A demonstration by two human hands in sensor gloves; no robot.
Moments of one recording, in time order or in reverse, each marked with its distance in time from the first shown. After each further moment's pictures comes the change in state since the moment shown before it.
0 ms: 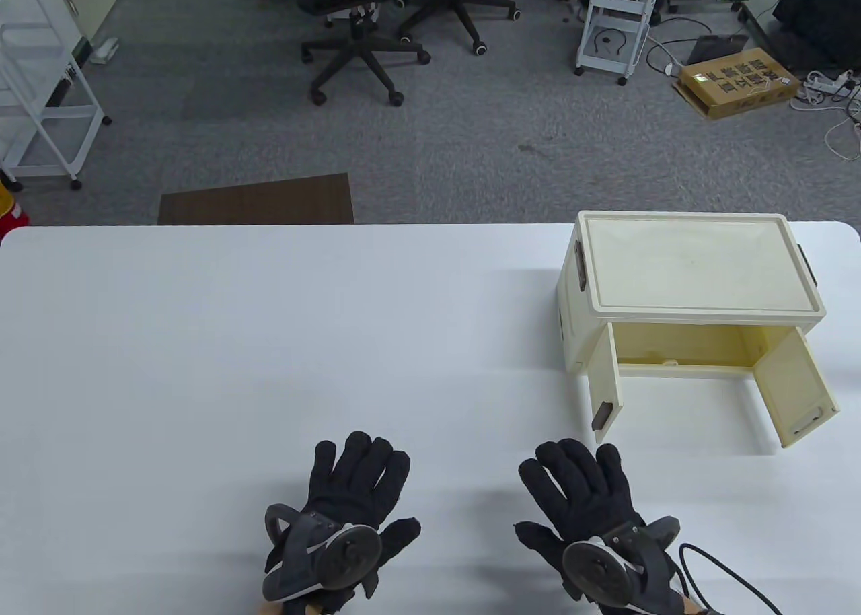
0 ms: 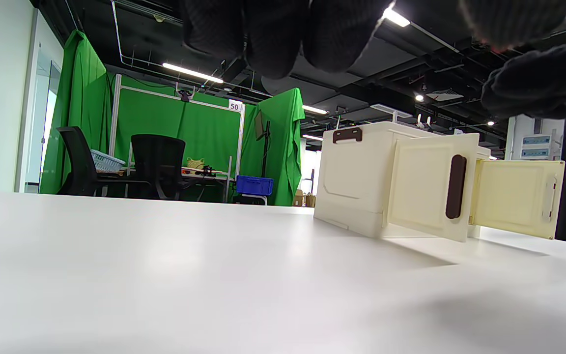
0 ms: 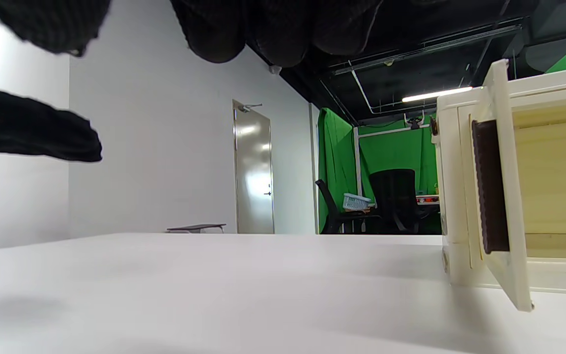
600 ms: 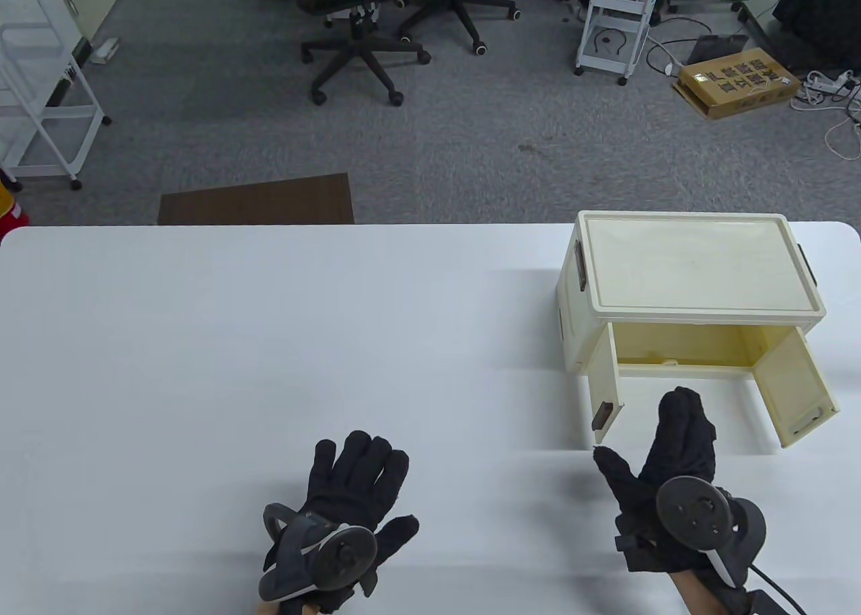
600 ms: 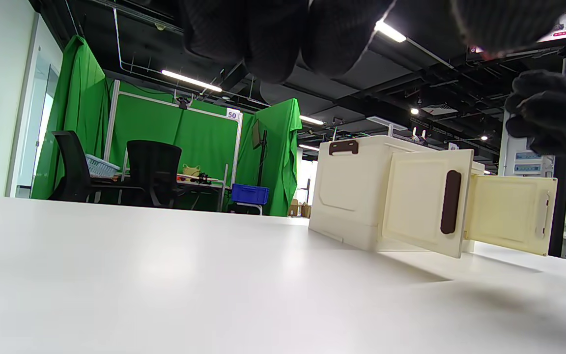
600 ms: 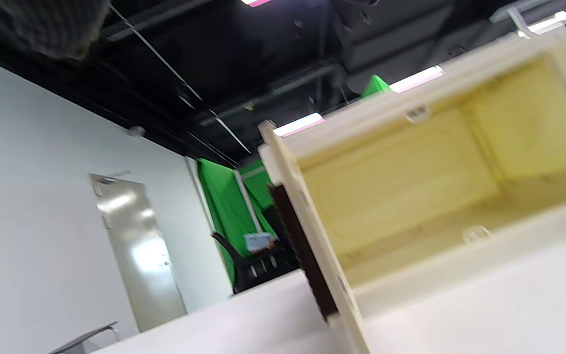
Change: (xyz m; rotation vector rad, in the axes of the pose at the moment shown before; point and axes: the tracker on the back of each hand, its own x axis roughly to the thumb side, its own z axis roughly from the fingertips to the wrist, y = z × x) left_hand -0.002 0.002 0.001 0.033 -0.011 0.031; right_hand -0.098 -0.014 -0.011 -0.128 0.477 -0.169
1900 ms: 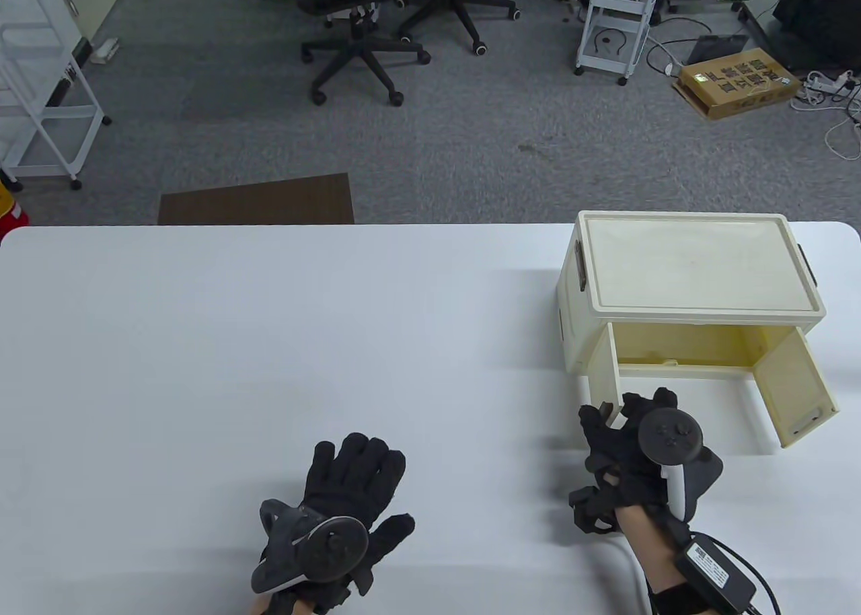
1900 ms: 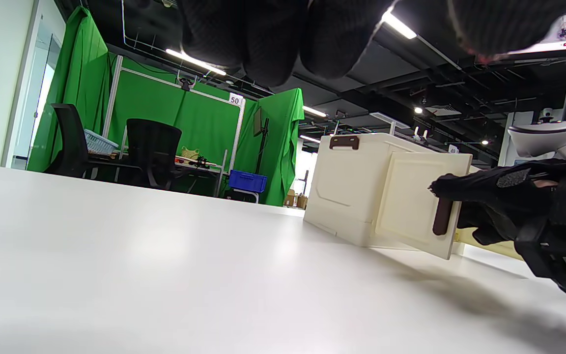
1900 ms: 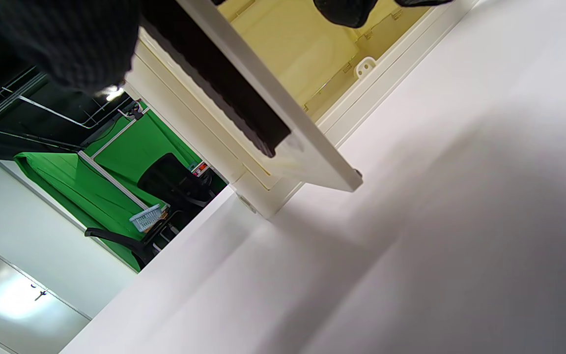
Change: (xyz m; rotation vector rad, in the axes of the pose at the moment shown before) left_hand -0.008 0.001 -0.002 -0.038 0.010 0.067; right_hand -0.032 0.080 -0.040 0.152 0.499 -0.195
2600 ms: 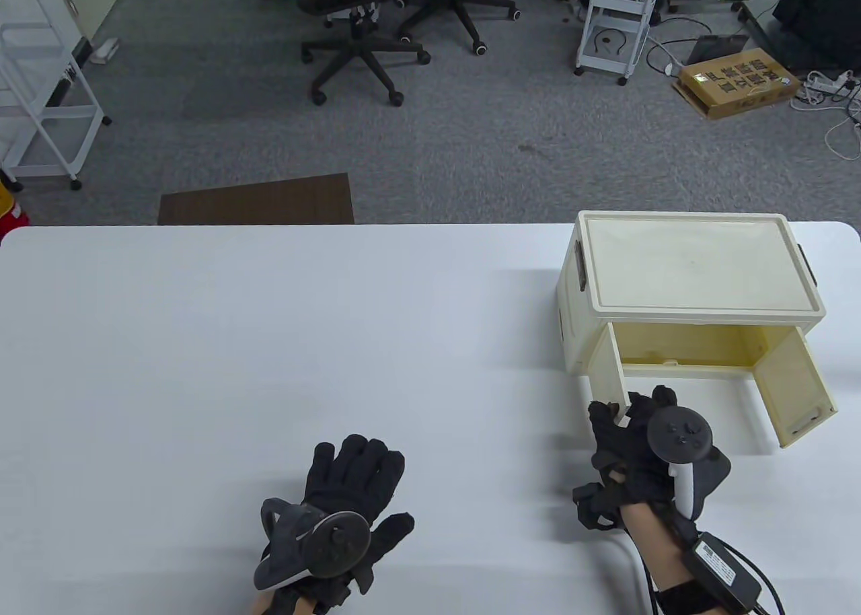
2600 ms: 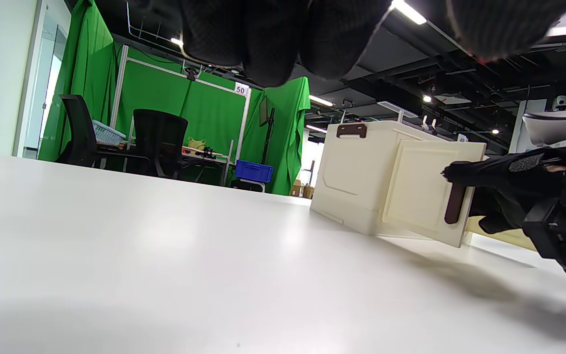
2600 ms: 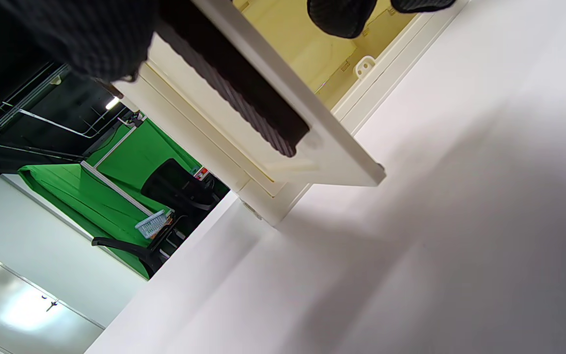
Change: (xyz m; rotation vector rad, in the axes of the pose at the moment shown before) left_hand -0.002 -0.003 -0.002 -0.029 0.020 -0.004; right_hand -0.001 -0.007 -0.003 0.008 0.009 -0.052
